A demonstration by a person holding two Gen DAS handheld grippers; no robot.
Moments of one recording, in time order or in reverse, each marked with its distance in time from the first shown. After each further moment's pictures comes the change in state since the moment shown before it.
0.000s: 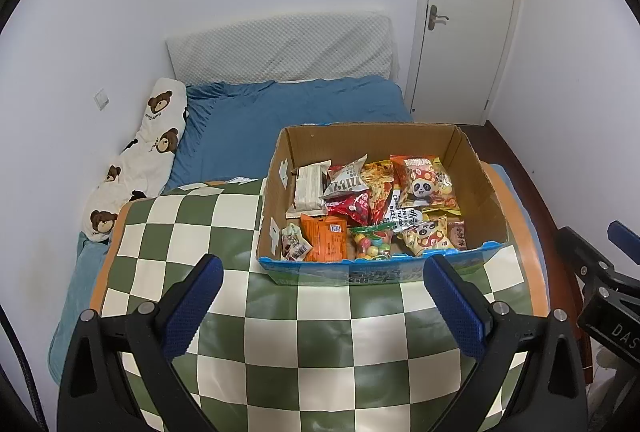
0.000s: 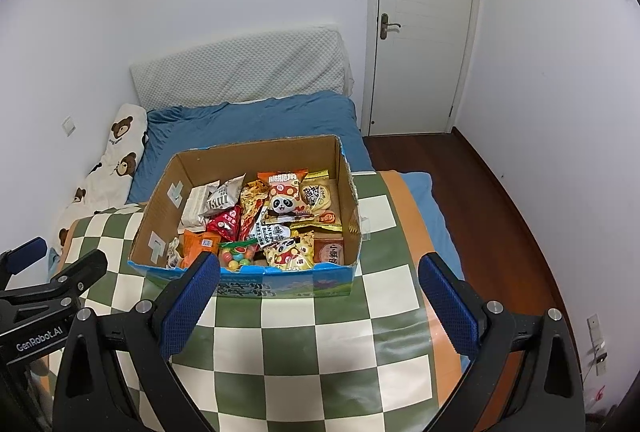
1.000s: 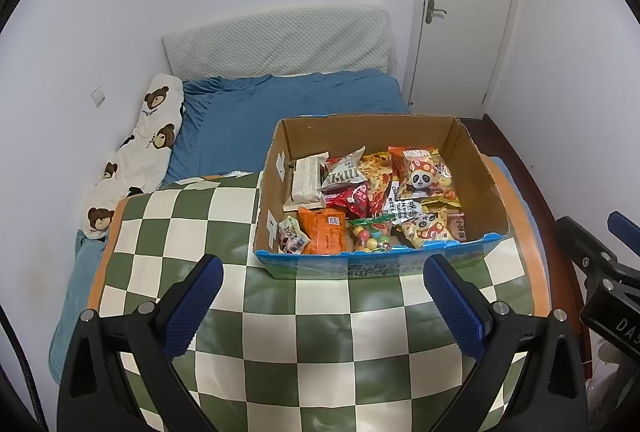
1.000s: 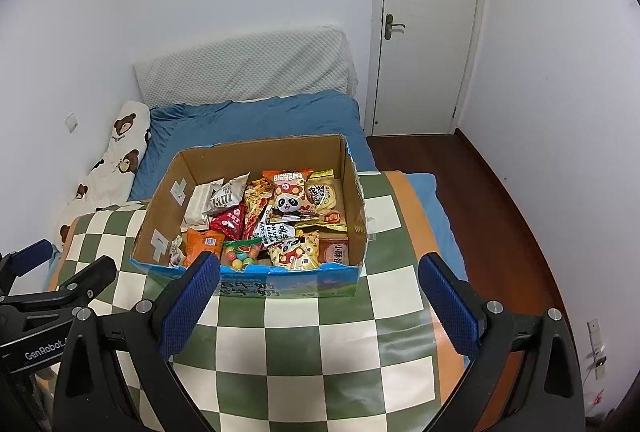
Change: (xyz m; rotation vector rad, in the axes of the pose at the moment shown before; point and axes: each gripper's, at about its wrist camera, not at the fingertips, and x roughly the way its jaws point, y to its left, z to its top) left arm 0.004 -0.001 -0.002 -0.004 0.021 0.001; right arm 0.004 0.007 0.004 -0.023 0.001 0.016
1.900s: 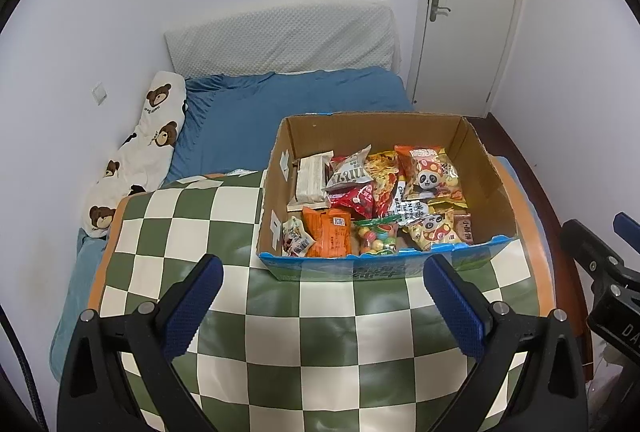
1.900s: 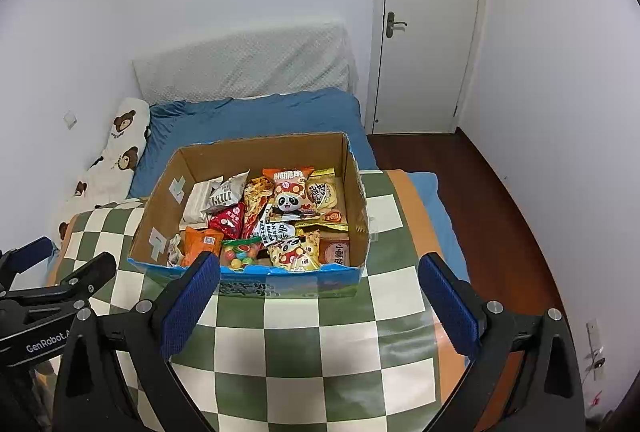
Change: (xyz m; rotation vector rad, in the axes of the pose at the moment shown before) left arm 0.009 0.003 0.000 -0.004 0.006 0.006; right arm 0.011 0.000 0.000 -0.009 0.007 0.003
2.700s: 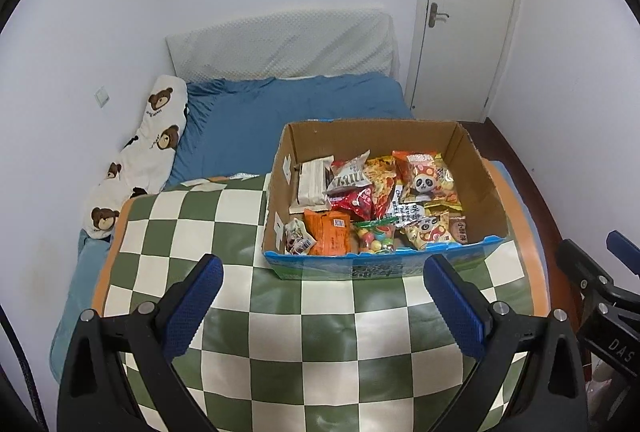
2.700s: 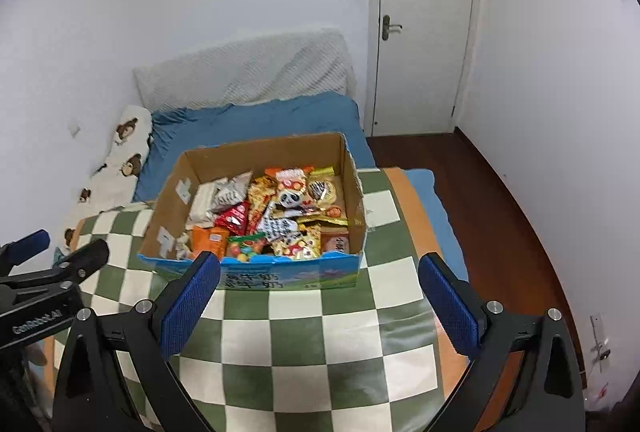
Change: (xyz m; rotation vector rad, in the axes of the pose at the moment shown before) left arm -0.016 0.003 -0.002 -0.009 -0.015 -0.001; right arm -0.017 -0.006 -0.010 0.022 0.000 0.010
